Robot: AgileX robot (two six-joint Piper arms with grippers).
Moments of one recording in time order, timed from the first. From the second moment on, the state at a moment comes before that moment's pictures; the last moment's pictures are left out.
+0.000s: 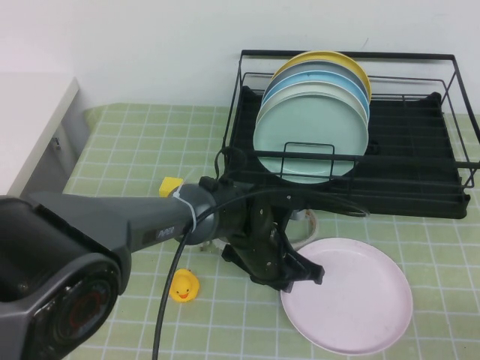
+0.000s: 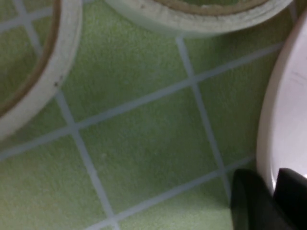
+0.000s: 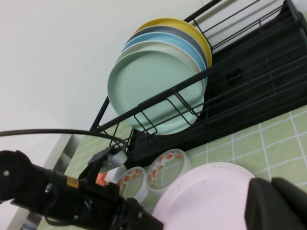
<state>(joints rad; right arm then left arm) -0.07 -0.01 0.03 0.88 0.39 -0.23 -0.69 2.21 -1.49 -0.30 0.60 -0.03</state>
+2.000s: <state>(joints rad) -0.07 1.07 -0.66 1.22 0.92 -1.11 -0.45 1.54 -0.90 -1.35 0.63 1.06</state>
